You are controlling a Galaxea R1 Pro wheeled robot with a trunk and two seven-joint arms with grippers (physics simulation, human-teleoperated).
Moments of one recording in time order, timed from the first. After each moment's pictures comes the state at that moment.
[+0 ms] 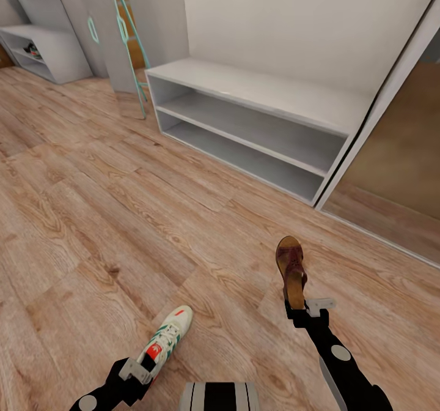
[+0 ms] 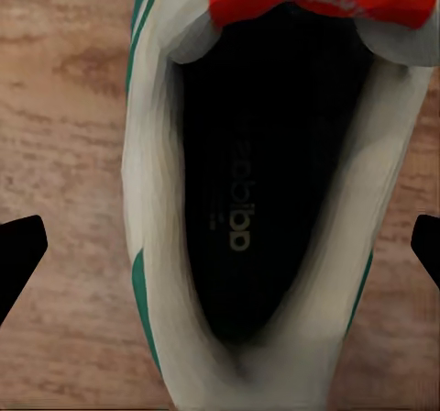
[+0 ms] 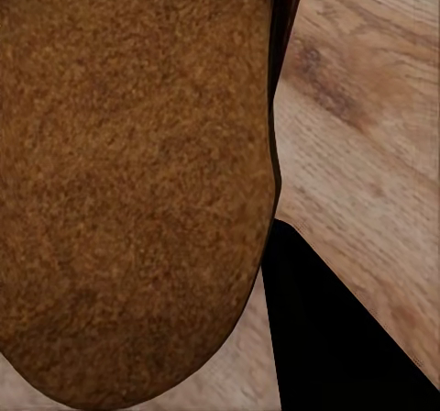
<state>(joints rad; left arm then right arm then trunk) -0.40 0.10 0.17 -0.35 -0.54 -0.25 -0.29 -0.36 -0.05 -0.06 -0.85 0.06 -0.11 0.06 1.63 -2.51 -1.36</state>
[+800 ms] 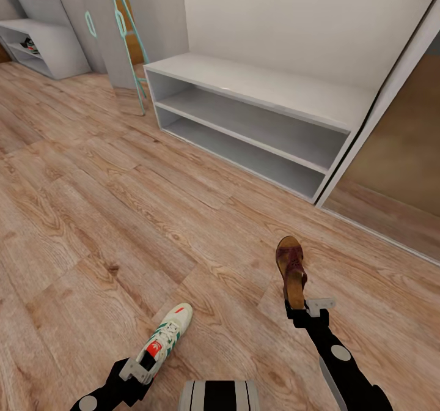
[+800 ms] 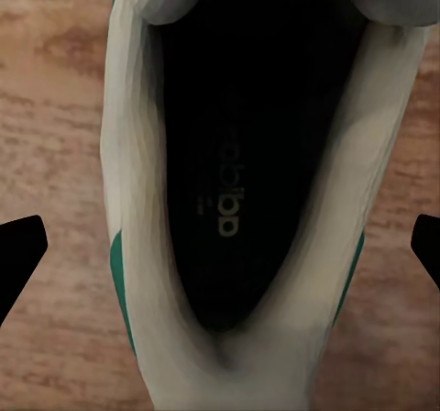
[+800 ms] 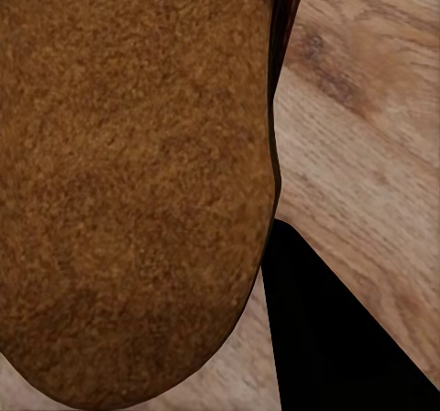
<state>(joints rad) -0.40 0.10 0.17 -0.35 -0.54 -0.26 -0.29 -0.36 -0.05 -0.06 -0.85 0.06 -0.11 0.06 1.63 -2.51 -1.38</state>
